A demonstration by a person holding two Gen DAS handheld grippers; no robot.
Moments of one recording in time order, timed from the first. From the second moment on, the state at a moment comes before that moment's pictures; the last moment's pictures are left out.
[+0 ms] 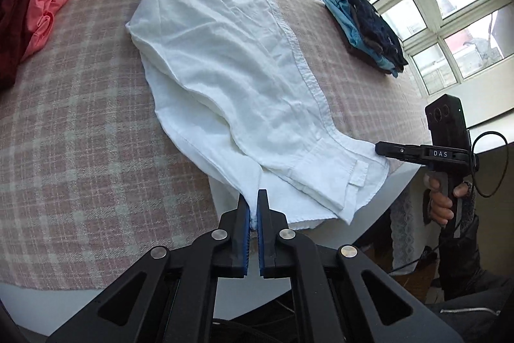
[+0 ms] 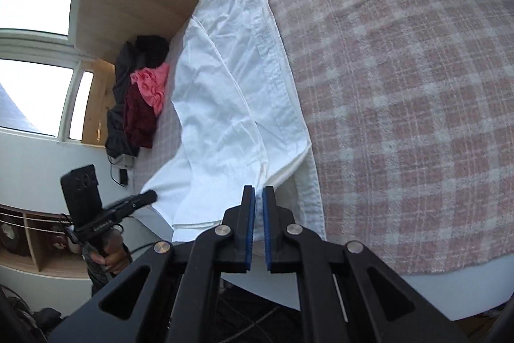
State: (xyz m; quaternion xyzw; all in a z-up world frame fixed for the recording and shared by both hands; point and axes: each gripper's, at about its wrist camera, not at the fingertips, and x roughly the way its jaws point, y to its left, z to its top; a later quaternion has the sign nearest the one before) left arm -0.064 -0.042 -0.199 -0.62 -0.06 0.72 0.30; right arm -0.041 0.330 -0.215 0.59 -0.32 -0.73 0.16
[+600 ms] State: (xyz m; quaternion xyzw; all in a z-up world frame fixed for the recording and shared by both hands) left arm -0.039 -0.018 -0.252 -0.66 0.03 0.71 0.24; right arm -0.017 0.234 -0.248 0.64 0.00 -0.77 0.05
